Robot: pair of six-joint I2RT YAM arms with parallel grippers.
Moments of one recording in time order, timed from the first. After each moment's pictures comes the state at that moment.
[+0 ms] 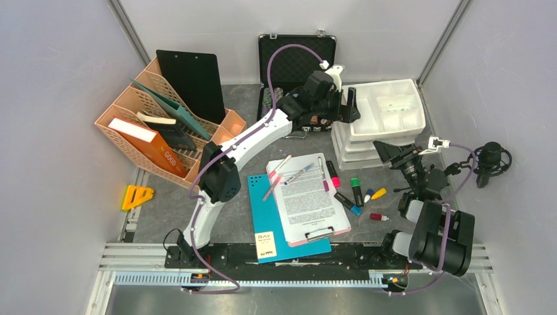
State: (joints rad) left arm -0.82 2.20 2.17 -0.42 0.13 -0.45; right arm -0.41 1.25 0.17 1.29 -0.78 0.94
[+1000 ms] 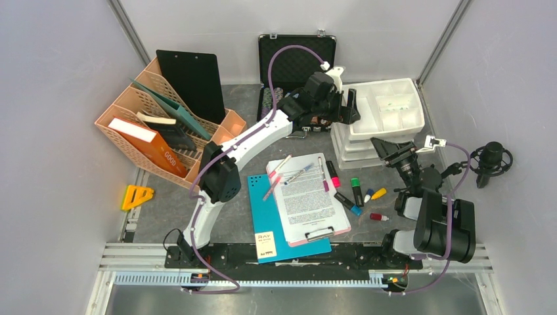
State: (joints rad) left arm -0.82 2.20 2.16 -0.41 0.14 -0.45; right arm -0.33 1.36 0.17 1.42 -0.69 1.08
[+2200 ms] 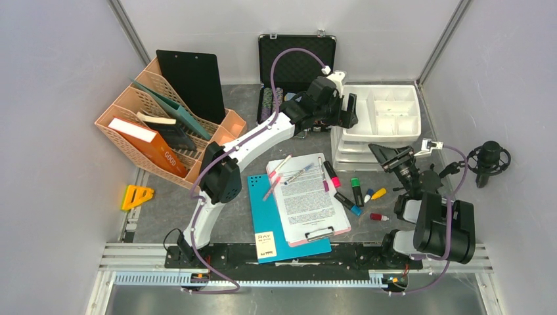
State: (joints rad) left arm -0.83 2.20 2.12 -0.41 0.07 -0.42; right arm -0.35 1.35 0.13 1.42 -0.76 1.17
